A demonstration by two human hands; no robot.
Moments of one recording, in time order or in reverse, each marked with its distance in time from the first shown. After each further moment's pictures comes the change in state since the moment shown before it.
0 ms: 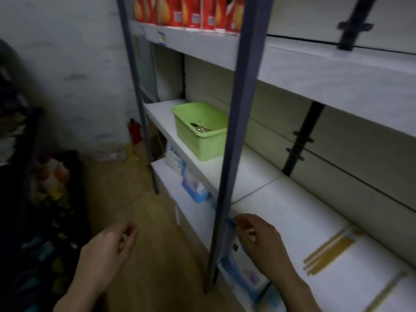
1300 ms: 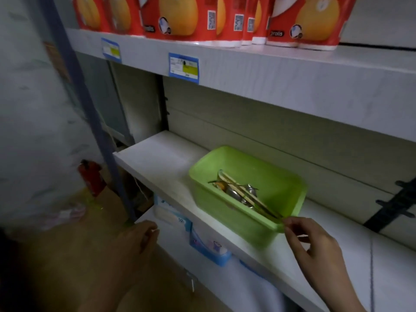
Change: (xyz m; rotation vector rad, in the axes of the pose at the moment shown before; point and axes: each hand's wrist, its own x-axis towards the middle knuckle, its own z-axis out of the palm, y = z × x) left_hand 0.467 -0.101 -0.002 -0.189 -0.175 0.317; right_hand 0.327 -0.100 0.093 -0.033 0.574 0.332
